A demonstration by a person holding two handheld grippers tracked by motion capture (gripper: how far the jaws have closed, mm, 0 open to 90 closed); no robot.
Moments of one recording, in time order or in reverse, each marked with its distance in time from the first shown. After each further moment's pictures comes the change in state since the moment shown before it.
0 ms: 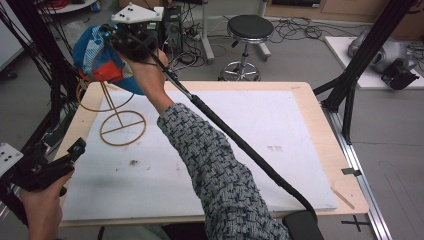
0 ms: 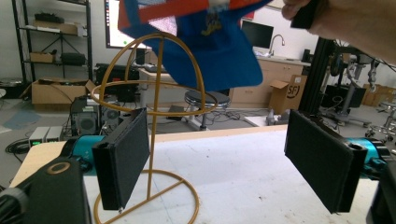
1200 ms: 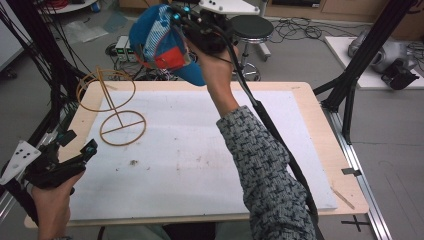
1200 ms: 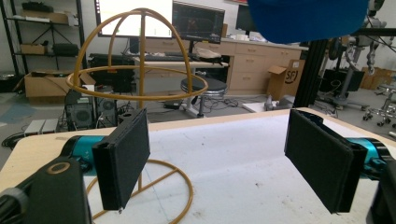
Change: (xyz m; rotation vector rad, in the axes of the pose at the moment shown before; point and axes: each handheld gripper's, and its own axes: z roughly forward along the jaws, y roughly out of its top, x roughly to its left) left arm -0.009 -0.009 0.014 0.052 -0.017 0.024; right arm -0.059 0.026 -0.148 -0.131 -0.119 0.008
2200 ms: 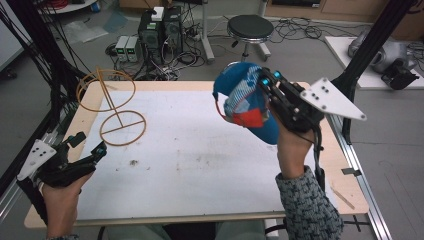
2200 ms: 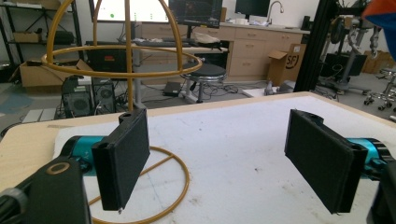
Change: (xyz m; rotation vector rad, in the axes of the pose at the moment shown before) left arm -0.006 -0.012 0.014 0.065 -0.007 0.020; right arm 0.010 -0.049 -0.202 -0.033 -0.255 -0.067
